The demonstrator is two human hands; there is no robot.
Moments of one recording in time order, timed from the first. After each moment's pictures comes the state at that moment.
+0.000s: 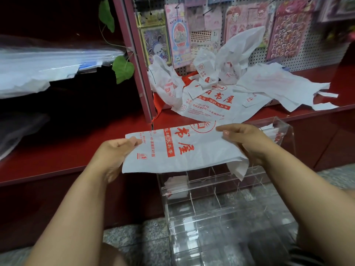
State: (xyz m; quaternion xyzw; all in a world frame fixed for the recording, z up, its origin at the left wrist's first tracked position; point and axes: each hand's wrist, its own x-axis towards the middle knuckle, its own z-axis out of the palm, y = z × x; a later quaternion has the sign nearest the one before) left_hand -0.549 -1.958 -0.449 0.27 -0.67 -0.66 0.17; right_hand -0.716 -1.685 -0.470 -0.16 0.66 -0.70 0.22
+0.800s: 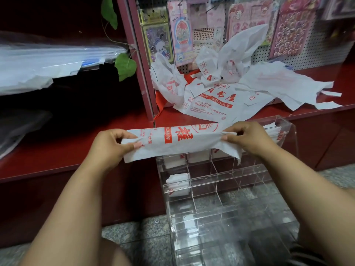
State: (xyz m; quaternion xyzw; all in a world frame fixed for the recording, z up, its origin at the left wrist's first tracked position) left_hand -0.542 -1.973 -0.443 0.25 -0.83 -0.45 0.22; right_hand -0.723 -1.686 -0.475 -0.25 0.83 -0.50 0.03
